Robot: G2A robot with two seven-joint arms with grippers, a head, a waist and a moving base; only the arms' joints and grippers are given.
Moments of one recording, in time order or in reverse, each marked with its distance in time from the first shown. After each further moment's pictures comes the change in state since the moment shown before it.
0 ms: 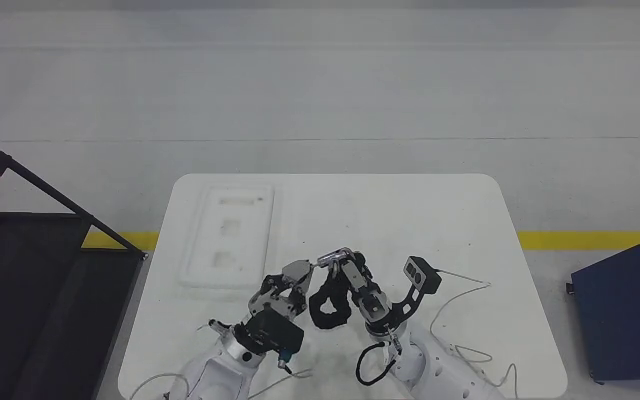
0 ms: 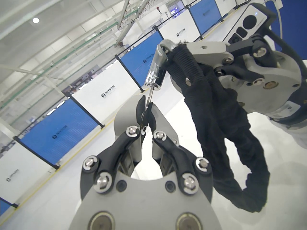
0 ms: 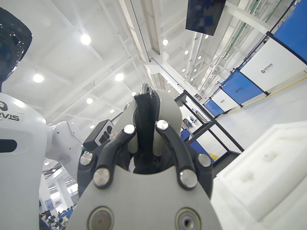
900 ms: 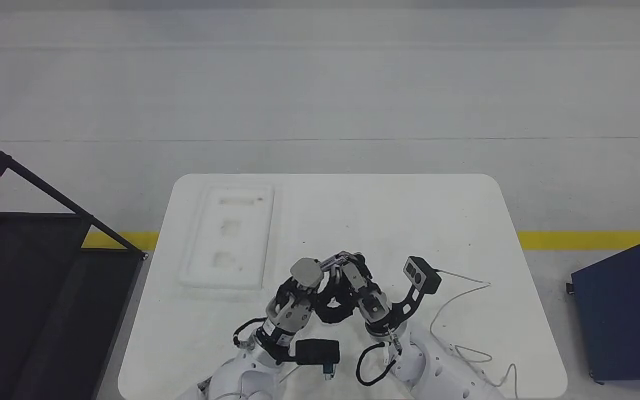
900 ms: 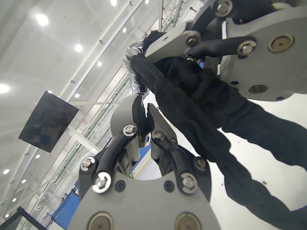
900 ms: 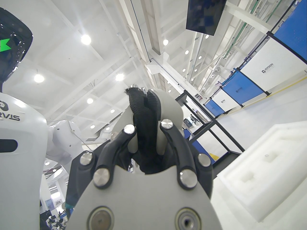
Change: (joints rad) left arm -0.119 -0.119 0.160 0.206 0.502 0.372 -0.140; right arm 0.000 0.000 0.000 0.000 0.000 0.000 0.000
